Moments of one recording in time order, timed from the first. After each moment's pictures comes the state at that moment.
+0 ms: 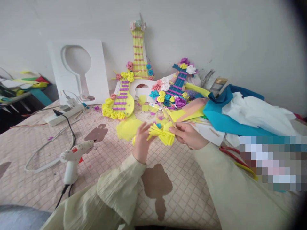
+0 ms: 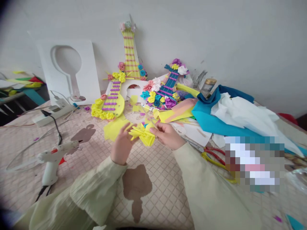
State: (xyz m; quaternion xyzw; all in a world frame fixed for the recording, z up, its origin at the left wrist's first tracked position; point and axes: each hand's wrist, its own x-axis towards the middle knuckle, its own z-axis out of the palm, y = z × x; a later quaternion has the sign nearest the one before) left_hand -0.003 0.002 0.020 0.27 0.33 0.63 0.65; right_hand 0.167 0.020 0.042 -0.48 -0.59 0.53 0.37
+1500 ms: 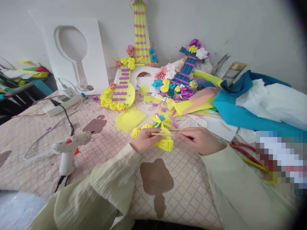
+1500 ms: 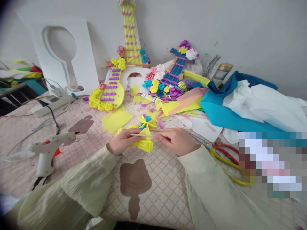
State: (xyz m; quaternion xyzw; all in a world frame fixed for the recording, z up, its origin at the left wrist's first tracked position) left_hand -0.011 0.011 0.000 0.53 0.41 0.38 0.64; right_hand 0.201 0.008 0.016 -0.43 -0.87 0.13 0.22
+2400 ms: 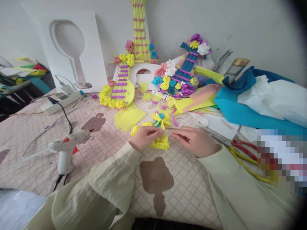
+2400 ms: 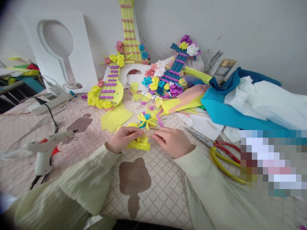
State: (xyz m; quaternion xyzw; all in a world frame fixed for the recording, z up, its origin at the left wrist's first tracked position) left_hand -0.011 0.014 0.002 0.60 0.48 0.34 0.53; right_hand 0.186 0.002 0.005 -0.43 -0.87 0.03 0.25
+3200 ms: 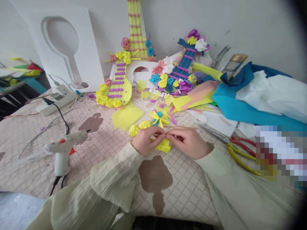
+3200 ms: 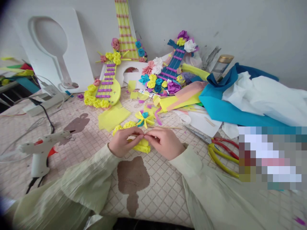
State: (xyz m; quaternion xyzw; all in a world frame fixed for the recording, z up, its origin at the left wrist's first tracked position) left_hand -0.008 0.002 0.004 0.81 0.38 0.36 0.27; right_hand 0.170 -0.006 0.008 -0.44 -0.82 0.21 0.29
